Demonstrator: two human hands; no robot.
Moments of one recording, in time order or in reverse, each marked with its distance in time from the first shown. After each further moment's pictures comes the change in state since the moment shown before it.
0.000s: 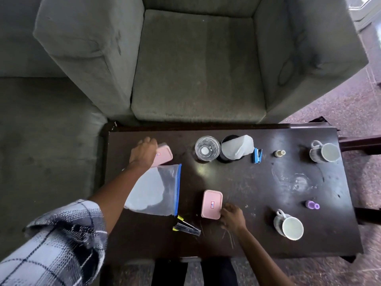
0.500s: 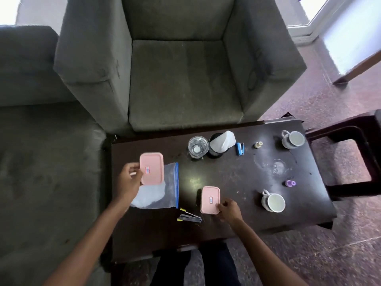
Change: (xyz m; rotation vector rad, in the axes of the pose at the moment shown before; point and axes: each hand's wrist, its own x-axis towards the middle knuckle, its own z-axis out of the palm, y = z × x) left_hand -0.146 -0.026 -0.048 -1.057 0.167 -0.207; right_hand -0.078 -0.001 -0.003 -0.090 0.120 -0.148
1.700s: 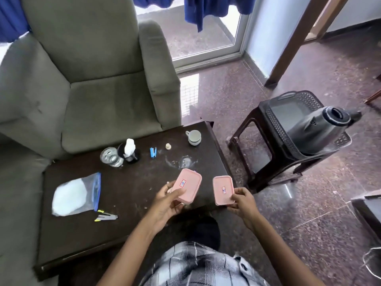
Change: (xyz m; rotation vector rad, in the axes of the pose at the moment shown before) left_hand -0.347 0.164 0.324 -0.500 -0.526 -0.359; right_hand -0.057 0.194 -0.392 0.725 0.019 -0.020
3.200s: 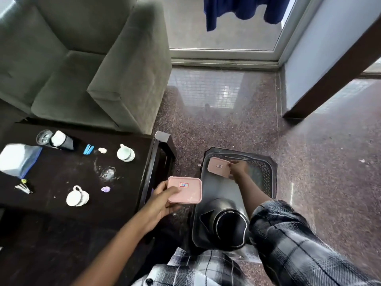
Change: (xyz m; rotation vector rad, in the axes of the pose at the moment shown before) left_hand 0.195 0.056 0.490 -0.158 0.280 -0.015; right_hand 0.486 -0.337 -0.245 -0.619 -0.126 -0.053
